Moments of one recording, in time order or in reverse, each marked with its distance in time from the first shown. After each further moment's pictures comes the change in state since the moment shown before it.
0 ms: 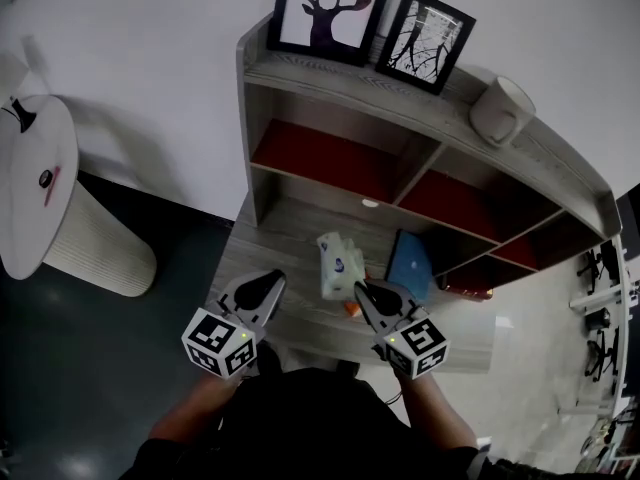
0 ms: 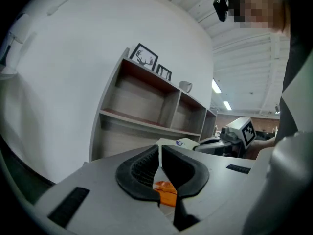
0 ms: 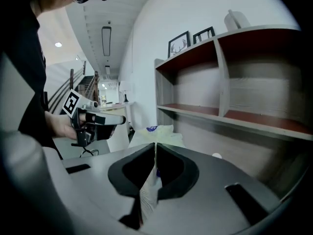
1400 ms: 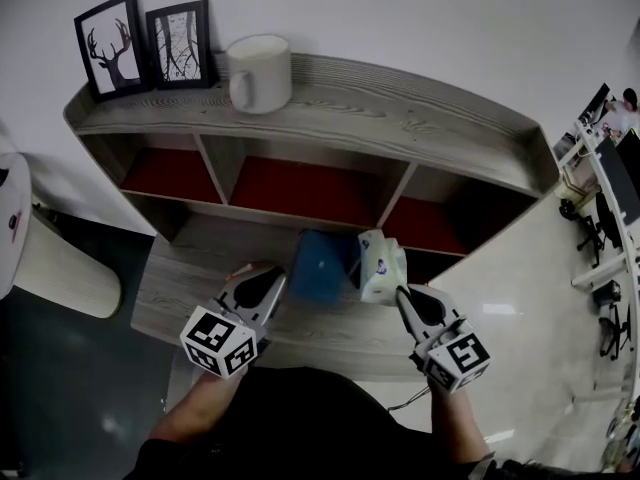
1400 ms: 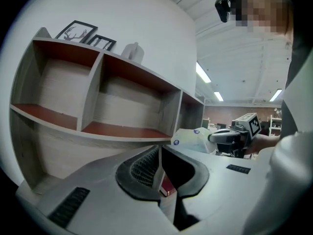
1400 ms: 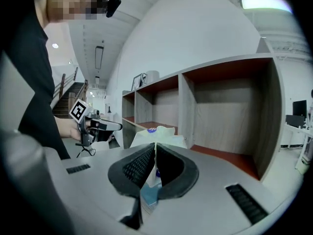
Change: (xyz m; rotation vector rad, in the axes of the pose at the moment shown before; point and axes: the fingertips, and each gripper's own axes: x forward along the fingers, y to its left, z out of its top) left arm 0.223 -0.242 0.003 0.111 0.035 -0.071; right arm -0.301 -0.243 -0.060 -0.005 -0.152 -0.169
